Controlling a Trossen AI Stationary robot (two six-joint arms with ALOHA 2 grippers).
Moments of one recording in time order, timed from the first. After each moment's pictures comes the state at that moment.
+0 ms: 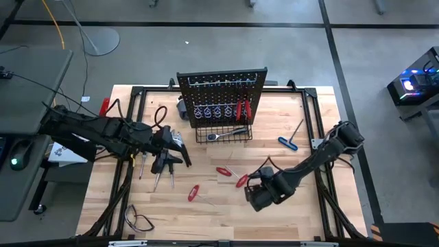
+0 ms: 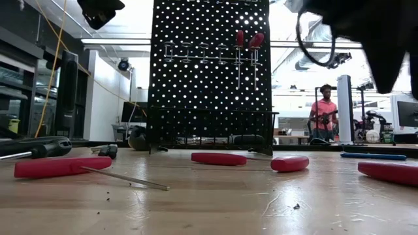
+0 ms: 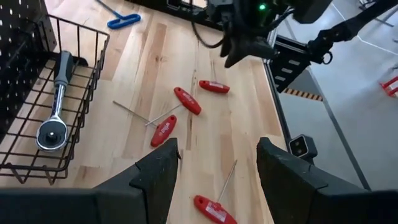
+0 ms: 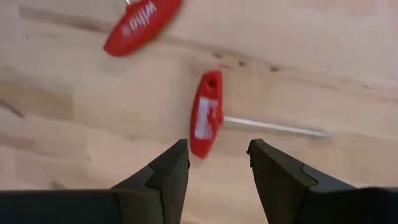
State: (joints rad) left arm -0.24 0.88 0.83 -0.46 -0.04 -0.39; right arm 0.58 1.80 1.34 -1.01 0.07 1.97
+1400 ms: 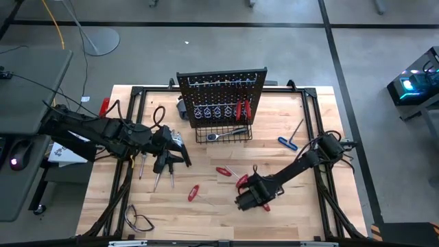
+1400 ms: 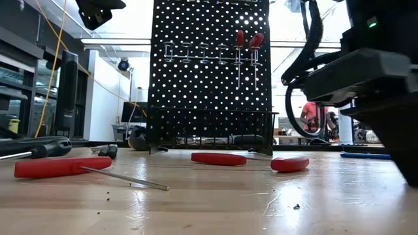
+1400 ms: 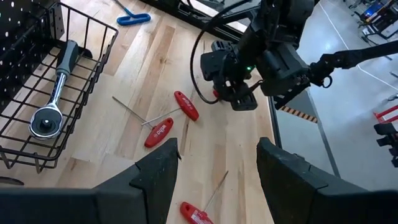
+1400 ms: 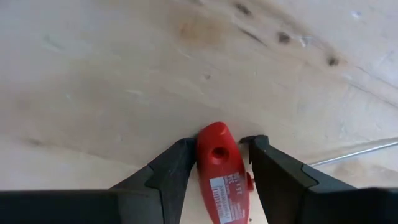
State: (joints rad) left arm -0.26 0.89 0.83 -0.44 -0.10 -0.53; right arm 0.54 2.06 1.35 -0.91 -0.17 1.69
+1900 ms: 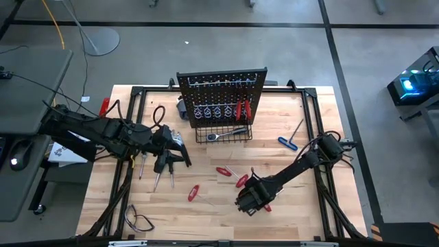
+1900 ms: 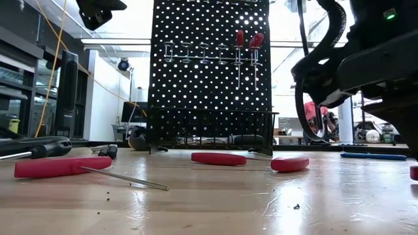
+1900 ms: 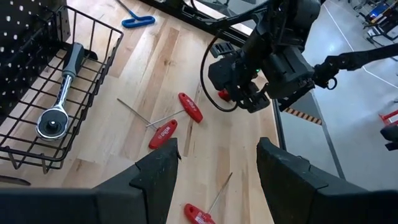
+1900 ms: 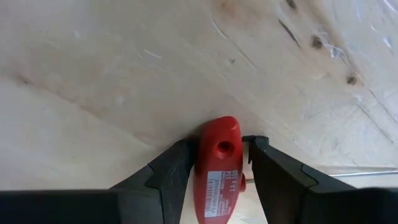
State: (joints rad) left arm -0.26 0.89 0.83 -0.44 -0.12 -0.53; right arm 0.54 2.05 1.36 -0.93 -0.18 1.42
